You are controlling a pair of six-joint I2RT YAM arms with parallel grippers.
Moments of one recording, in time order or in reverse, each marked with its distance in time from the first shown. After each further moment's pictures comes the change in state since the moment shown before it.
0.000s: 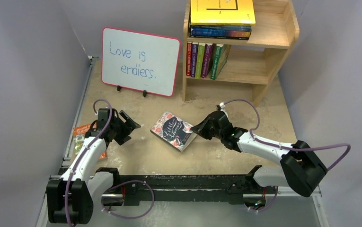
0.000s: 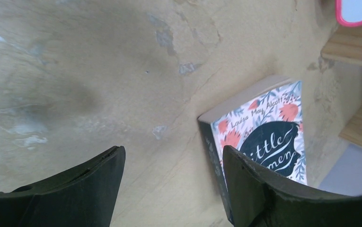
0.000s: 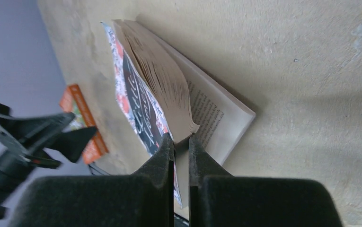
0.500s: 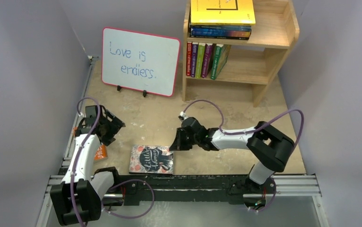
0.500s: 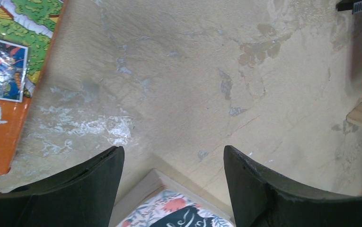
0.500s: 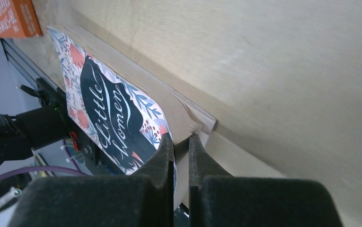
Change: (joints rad) left arm 0.187 -0.026 0.075 -0.169 -0.121 0.060; right arm 0.229 0.385 0.230 0.043 -0.229 -0.297
